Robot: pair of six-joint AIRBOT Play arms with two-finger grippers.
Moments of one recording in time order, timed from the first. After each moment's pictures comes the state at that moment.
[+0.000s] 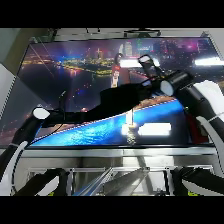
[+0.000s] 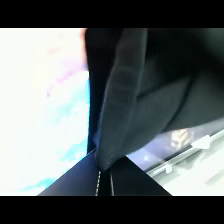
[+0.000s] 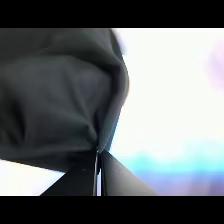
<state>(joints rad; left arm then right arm) -0.05 -1.04 0.66 0.77 -0.96 -1.16 0.42 -1.28 1.31 -1.67 1.21 1.66</state>
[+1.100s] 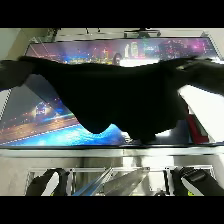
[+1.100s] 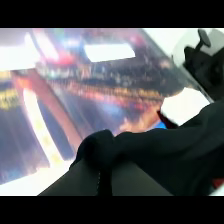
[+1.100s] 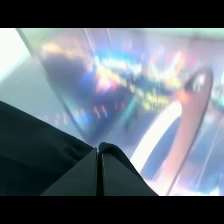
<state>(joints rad) 0.27 -0.89 1.38 0.56 -1.32 -1.15 0.31 -0.89 1.37 -1.11 0.96 1.45</state>
